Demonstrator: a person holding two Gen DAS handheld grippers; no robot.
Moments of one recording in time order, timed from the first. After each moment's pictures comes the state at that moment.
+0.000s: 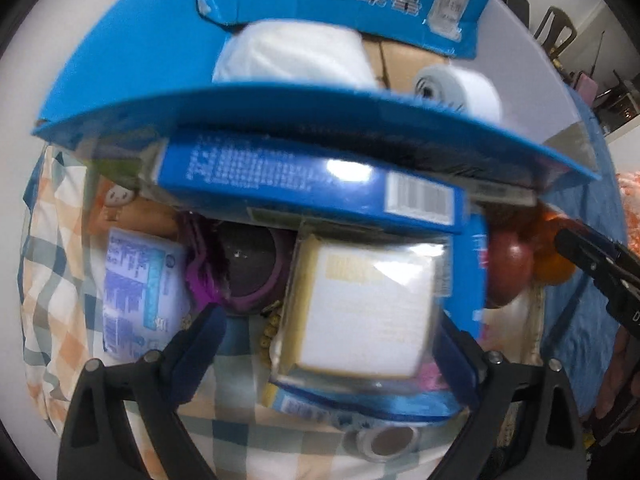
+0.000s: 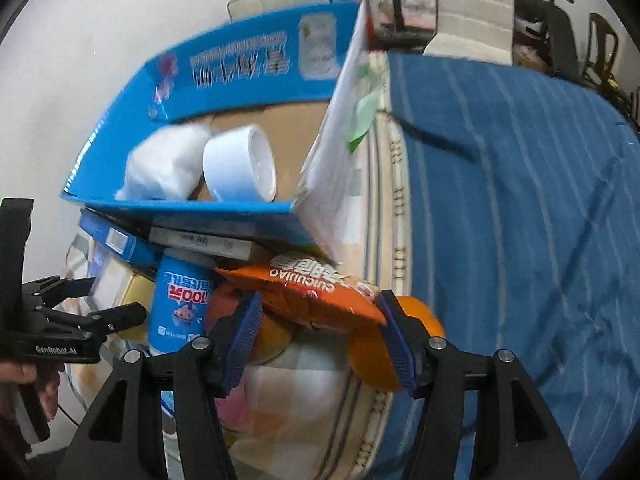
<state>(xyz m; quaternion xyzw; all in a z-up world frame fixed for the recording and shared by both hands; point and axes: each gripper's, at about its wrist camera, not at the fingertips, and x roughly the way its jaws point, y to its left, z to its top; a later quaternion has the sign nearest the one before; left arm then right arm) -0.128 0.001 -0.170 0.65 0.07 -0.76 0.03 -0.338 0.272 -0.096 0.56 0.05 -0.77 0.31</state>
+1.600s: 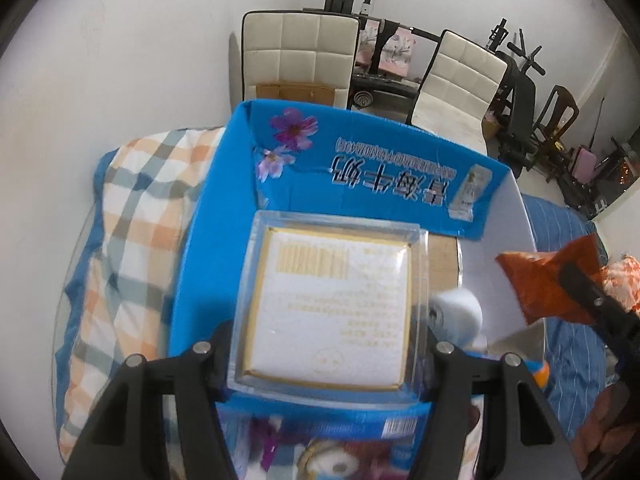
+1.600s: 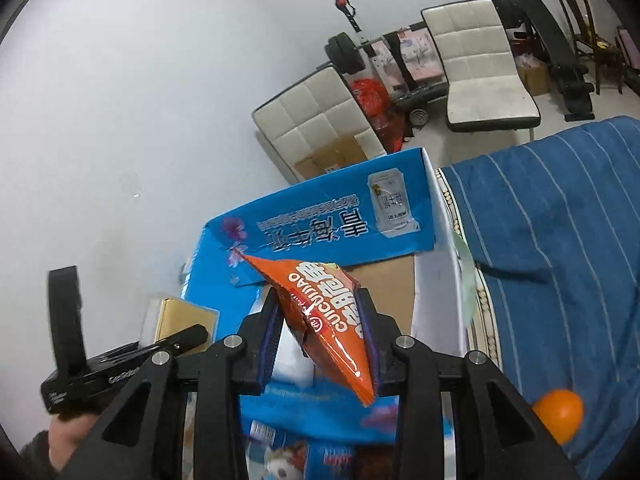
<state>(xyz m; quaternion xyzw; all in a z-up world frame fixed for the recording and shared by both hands) -0.223 -0.063 -0.053 0.52 0.11 -0.84 0.07 -0.392 0.203 -0.010 0.46 -0.14 -0.81 0.33</state>
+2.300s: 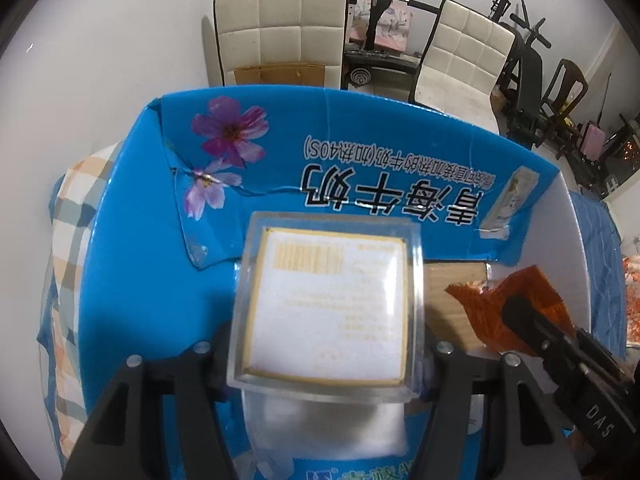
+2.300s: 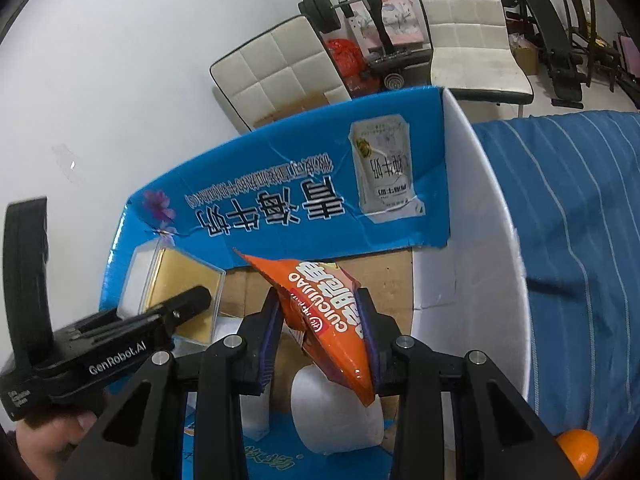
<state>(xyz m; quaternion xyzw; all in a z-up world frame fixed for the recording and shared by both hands) -0.313 -0.050 -0.114 0.56 0.08 -0.82 0.07 -0.437 0.149 -0.082 0.53 -0.08 -0.80 0.28</state>
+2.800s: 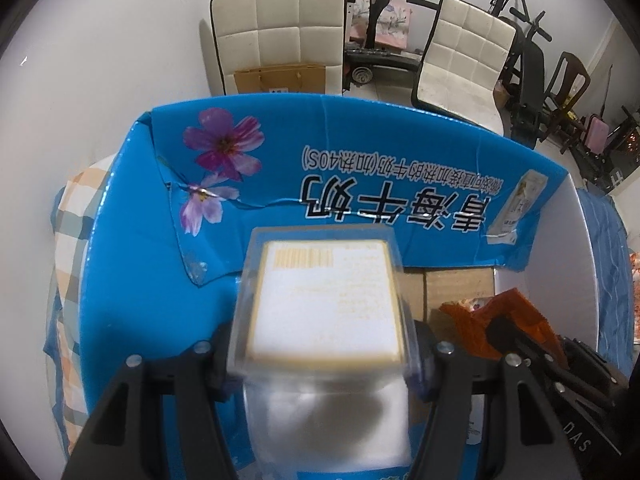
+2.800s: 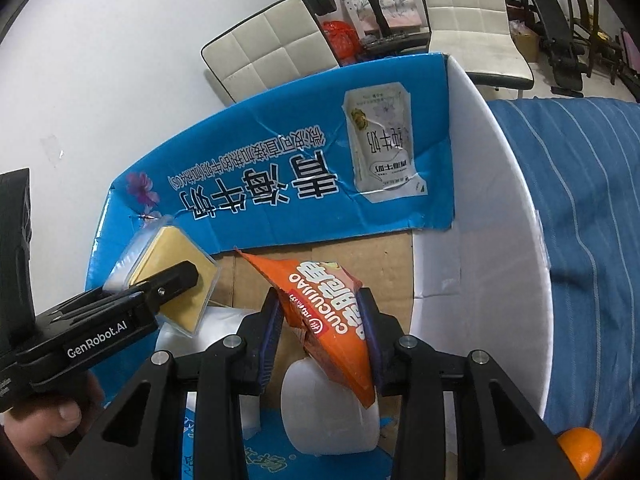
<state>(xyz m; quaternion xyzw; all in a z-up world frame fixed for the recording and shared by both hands) -0.326 -0.047 -0.116 0.56 0.07 -0.82 0.08 -0.440 0.145 -0.096 0.55 -0.07 -0.78 0.27</state>
